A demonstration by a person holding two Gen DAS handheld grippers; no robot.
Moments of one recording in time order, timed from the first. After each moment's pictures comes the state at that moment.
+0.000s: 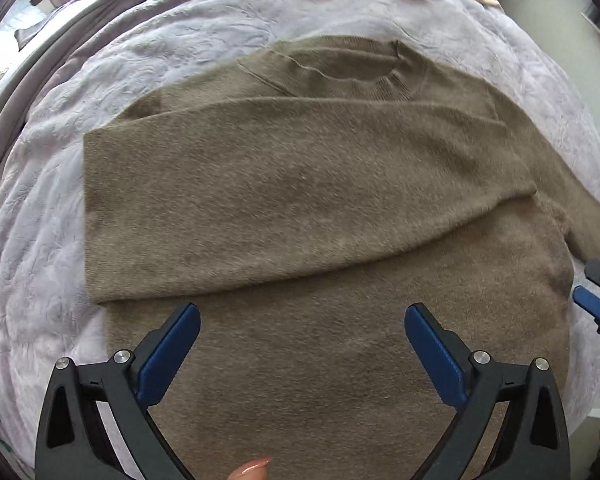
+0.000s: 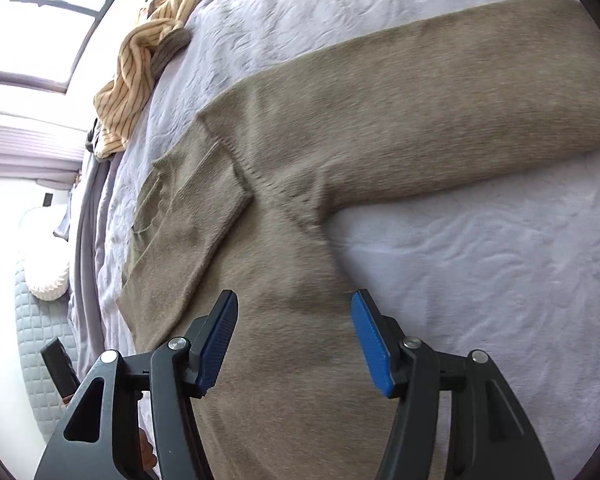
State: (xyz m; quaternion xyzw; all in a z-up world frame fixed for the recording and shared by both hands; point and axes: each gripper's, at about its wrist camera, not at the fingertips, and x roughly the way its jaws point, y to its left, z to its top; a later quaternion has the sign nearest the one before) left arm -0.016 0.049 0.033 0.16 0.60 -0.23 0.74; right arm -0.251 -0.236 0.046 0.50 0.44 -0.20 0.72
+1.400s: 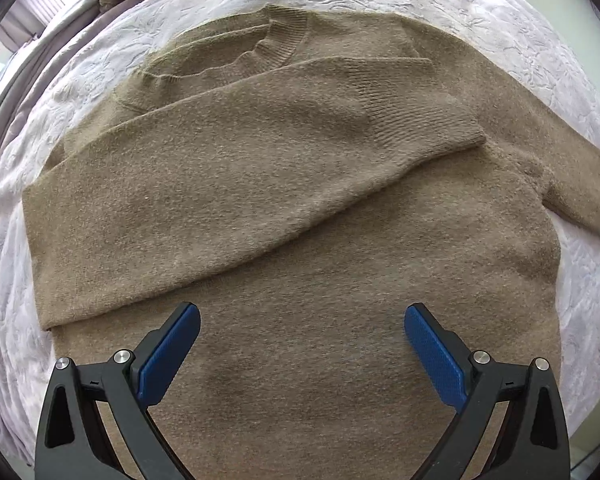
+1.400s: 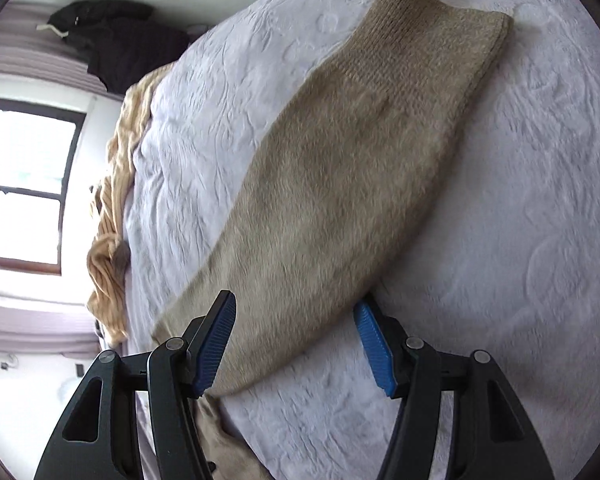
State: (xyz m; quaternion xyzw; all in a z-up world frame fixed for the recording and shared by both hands) left arm -0.084 -0.059 0.032 0.23 0.61 -0.27 0.71; right arm -0.404 -0.385 0.042 0.61 0.23 -0.35 0.67
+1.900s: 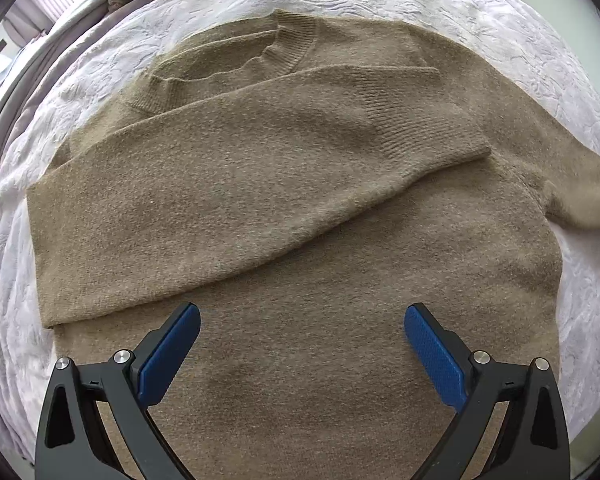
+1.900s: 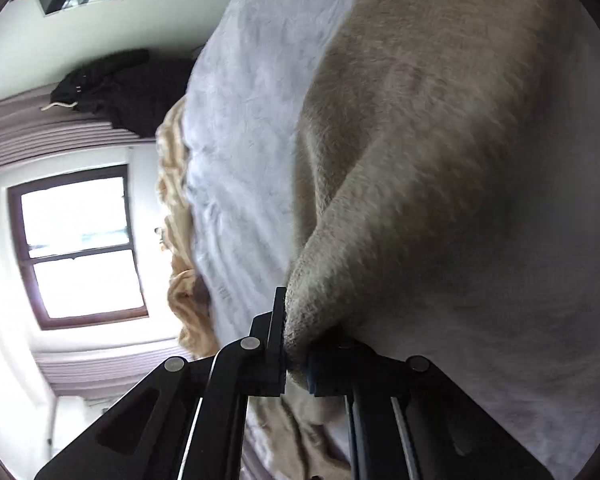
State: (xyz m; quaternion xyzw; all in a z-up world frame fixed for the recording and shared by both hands) left arm -0.080 -0.063 0.036 0.22 0.60 -0.25 0.72; right arm -0.376 -0.406 0.014 0.73 0.10 -0.24 0.64
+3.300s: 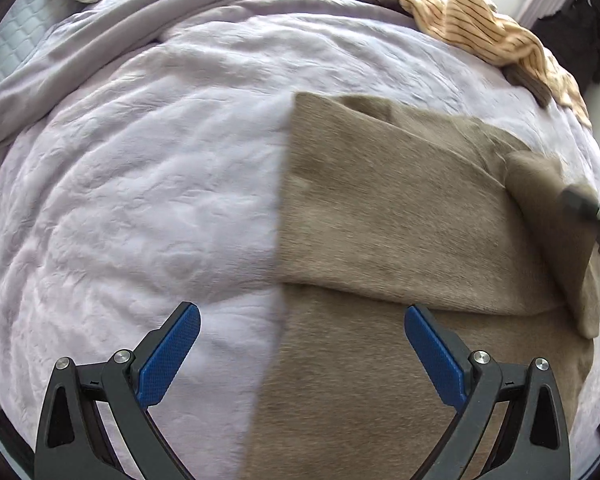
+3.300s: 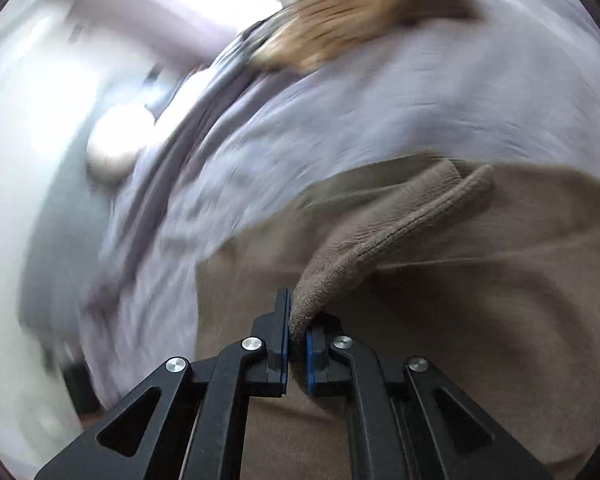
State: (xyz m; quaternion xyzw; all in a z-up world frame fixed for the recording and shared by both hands) left arm 0.002 0.195 0.050 0.01 0.58 -0.09 0.81; right arm 0.030 -0.102 0.067 0.27 0.48 0.07 0.83
